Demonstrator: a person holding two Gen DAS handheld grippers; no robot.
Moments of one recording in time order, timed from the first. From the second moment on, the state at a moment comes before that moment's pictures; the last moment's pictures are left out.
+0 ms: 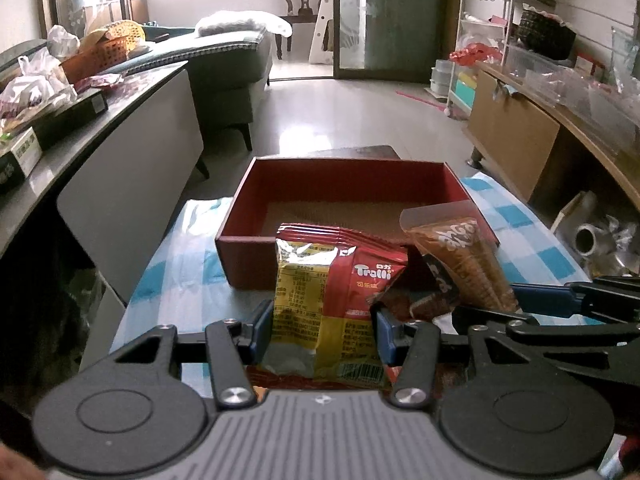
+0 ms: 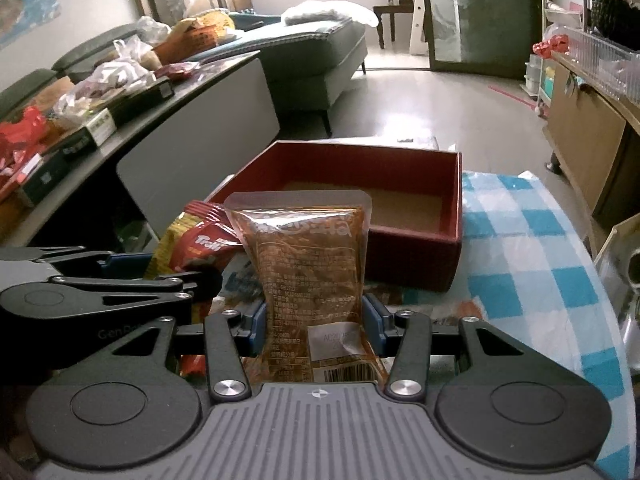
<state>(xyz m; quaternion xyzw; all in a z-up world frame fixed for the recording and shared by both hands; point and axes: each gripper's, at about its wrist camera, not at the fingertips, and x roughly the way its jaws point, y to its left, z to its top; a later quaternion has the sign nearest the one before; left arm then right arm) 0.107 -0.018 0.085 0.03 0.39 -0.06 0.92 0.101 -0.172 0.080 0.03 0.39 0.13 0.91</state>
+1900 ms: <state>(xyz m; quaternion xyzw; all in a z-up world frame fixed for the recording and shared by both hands) 0.287 -0.042 -0.013 0.07 0.46 0.03 0.89 0.288 -0.158 -0.006 -0.02 0.47 0.10 0.88</state>
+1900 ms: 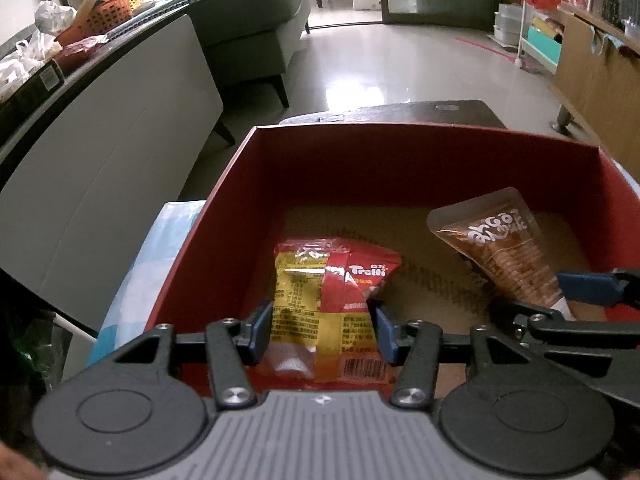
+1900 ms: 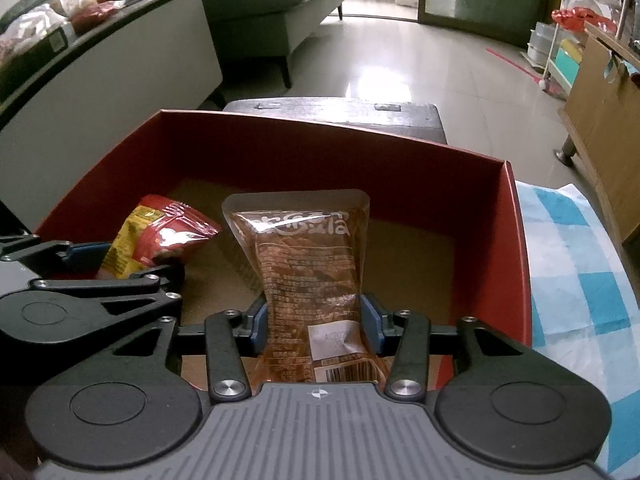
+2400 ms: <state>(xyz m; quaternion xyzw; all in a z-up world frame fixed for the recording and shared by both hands) 0.289 -0.037 -0.010 0.07 0.47 0.02 0.88 0.291 -0.152 -0.006 -0.03 0.47 0.08 0.88</state>
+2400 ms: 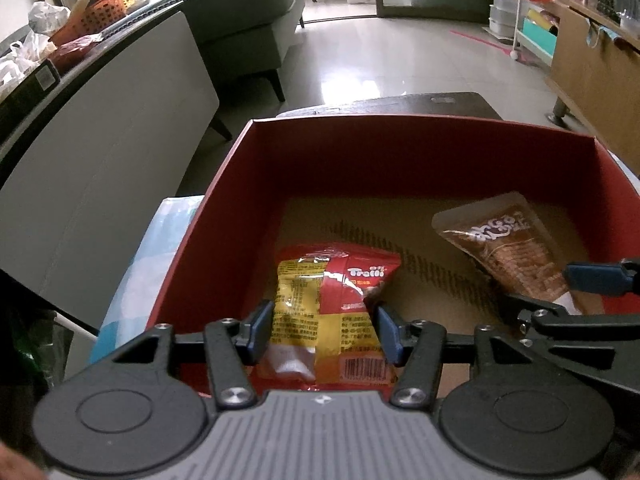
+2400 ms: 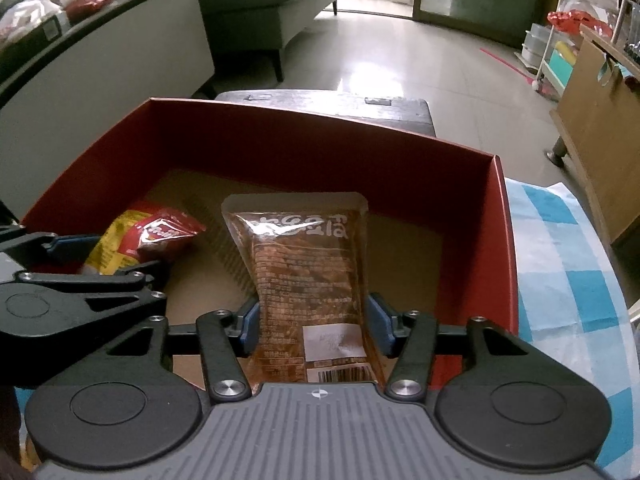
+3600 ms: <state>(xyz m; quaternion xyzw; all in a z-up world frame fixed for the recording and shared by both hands) 0.206 0.014 0.046 0.00 0.43 0.01 0.90 0.226 -0.176 0.043 0.00 0.44 0.06 0.90</state>
